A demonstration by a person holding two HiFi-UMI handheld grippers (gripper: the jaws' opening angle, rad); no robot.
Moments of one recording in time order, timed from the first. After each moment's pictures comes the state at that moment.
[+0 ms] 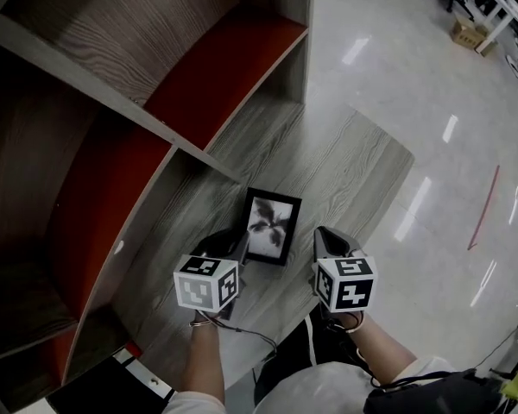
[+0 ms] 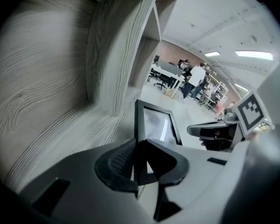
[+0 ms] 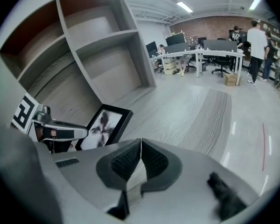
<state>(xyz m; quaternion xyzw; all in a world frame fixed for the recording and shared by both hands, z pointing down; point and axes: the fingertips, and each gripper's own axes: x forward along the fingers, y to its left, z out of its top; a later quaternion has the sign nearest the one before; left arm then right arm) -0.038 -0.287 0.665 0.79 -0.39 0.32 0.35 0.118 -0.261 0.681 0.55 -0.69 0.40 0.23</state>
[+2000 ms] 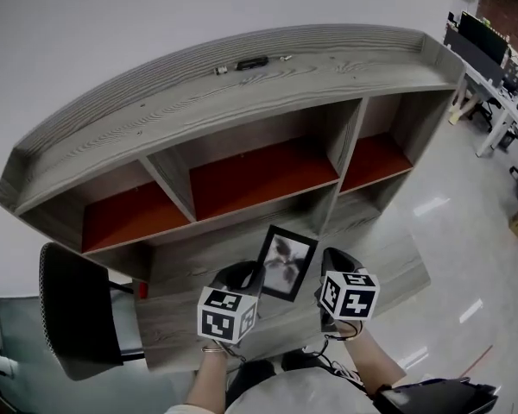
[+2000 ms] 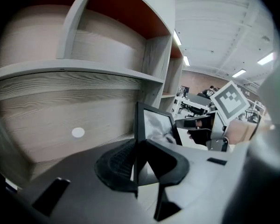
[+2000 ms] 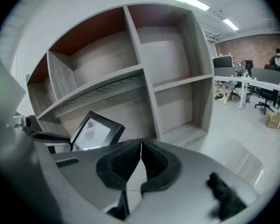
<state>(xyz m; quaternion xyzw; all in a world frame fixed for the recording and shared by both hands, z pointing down) -0.131 -0.190 0.494 0.71 -0.64 0.17 0.26 -0.004 -0.290 0.519 0.40 -0.86 0.25 0.21</state>
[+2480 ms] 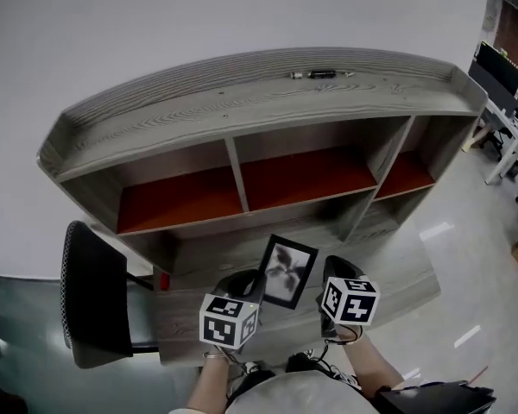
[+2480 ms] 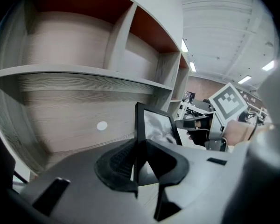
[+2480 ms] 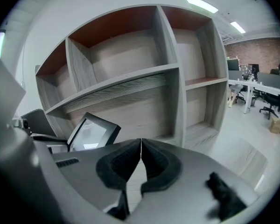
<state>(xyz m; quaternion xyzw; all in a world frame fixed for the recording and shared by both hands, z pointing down) -0.192 -0.118 0.484 0.68 -0.67 0.13 0.26 -0.070 -0.235 0.506 0.38 -0.87 0.23 0.22</state>
